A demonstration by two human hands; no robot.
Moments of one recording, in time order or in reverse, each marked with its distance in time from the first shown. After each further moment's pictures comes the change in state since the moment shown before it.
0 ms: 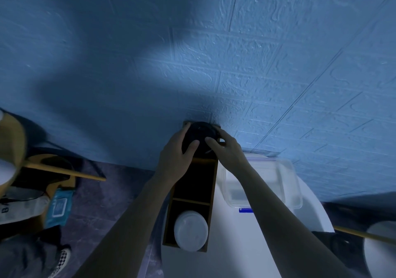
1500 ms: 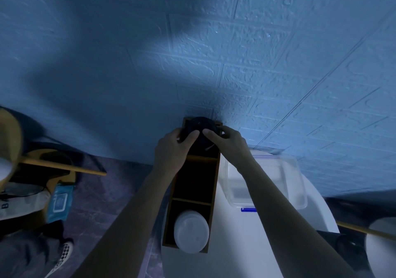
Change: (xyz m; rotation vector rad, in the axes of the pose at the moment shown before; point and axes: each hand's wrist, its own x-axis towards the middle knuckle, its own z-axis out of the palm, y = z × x) left_hand 0.013 0.003 -0.002 -0.030 -0.001 -0.197; right_hand 0.013 -0.002 -0.007 0.013 -0.017 0.182
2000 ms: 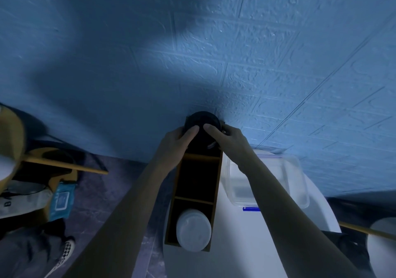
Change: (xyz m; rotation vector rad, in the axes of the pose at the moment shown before) left_hand -0.003 0.010 -0.019 -0.348 -0.245 -0.073; right_hand -0.007 -0.016 0.000 0.145 -0.074 0.038
